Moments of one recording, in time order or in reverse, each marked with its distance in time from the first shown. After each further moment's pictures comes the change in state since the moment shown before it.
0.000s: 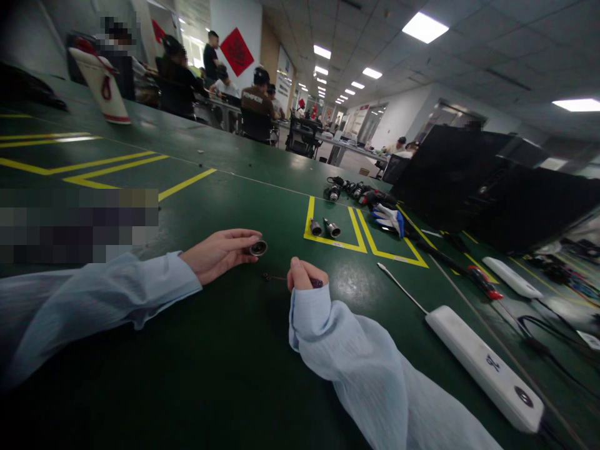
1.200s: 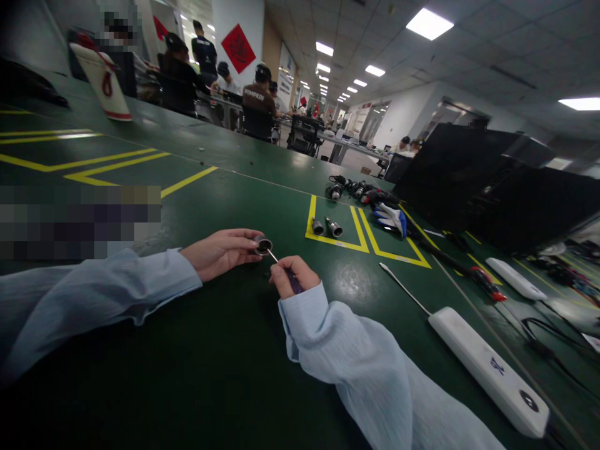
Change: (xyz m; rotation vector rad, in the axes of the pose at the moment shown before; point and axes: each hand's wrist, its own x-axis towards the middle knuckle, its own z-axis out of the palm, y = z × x) left_hand 0.001 0.000 -0.003 -0.026 -0.082 -0.058; right_hand -0.003 0.016 0.005 -0.243 -0.122 -0.257
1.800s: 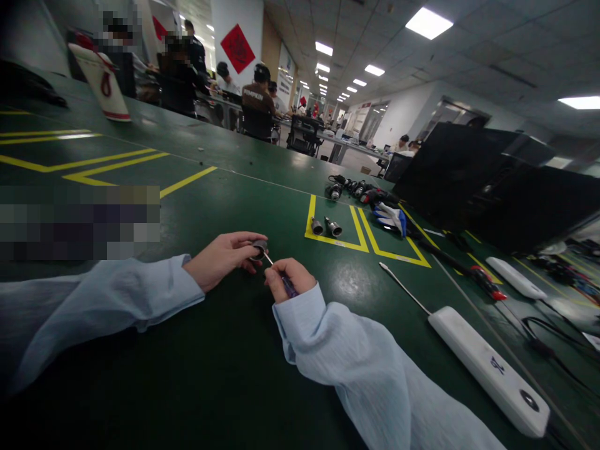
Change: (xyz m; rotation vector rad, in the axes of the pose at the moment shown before) left_hand -0.005 -0.013 0.011 0.432 0.094 0.188; right_hand -0.001 -0.003 0.002 -0.128 -0.011 -0.056
